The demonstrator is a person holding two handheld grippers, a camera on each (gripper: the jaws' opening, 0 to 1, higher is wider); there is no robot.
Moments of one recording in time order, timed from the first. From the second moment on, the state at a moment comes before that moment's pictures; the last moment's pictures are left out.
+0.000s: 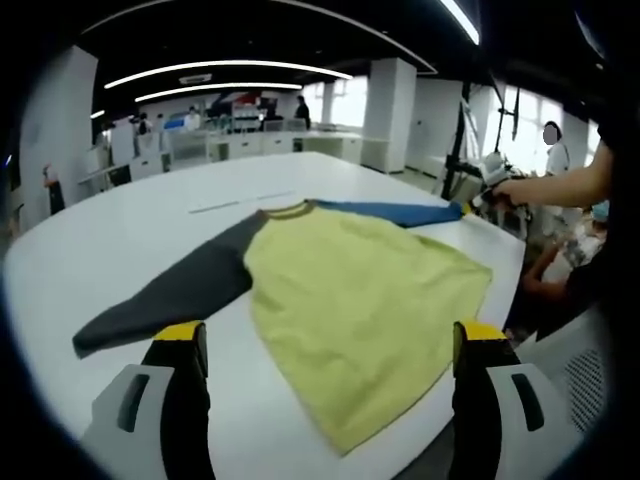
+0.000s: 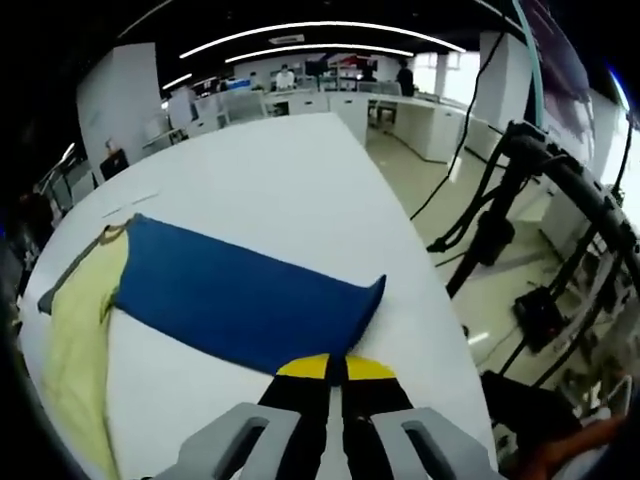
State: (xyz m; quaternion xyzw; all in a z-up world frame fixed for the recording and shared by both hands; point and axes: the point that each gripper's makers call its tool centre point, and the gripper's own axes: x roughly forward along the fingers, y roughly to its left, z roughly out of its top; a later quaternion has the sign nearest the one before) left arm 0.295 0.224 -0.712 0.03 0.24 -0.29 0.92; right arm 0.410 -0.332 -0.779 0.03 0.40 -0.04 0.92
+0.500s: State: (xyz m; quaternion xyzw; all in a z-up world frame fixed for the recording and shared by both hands) left arm 0.295 0.224 -0.711 0.03 0.24 -0.30 0.92; right arm 0.442 -0.311 -0.750 0.06 0.33 -0.01 0.94
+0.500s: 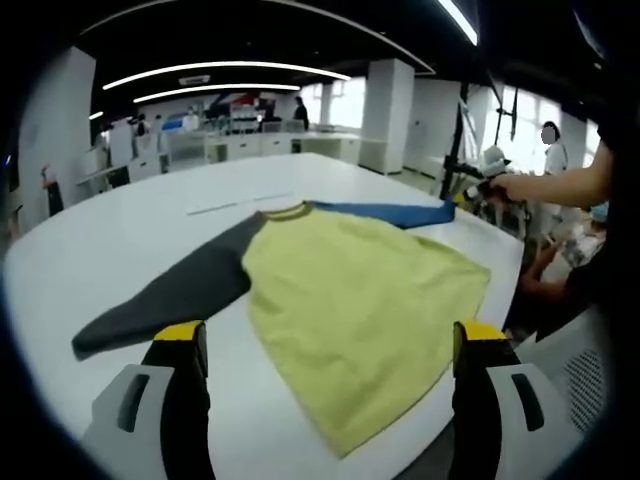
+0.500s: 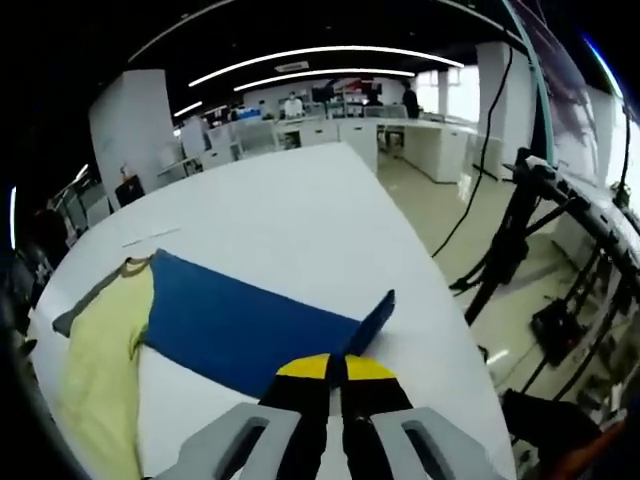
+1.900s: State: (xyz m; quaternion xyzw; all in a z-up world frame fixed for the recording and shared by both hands) left arm 0.292 0.223 -0.711 0.03 0.24 -0.30 0.92; right arm 0.484 -0.207 -0.720 0.09 0.29 0.10 0.95
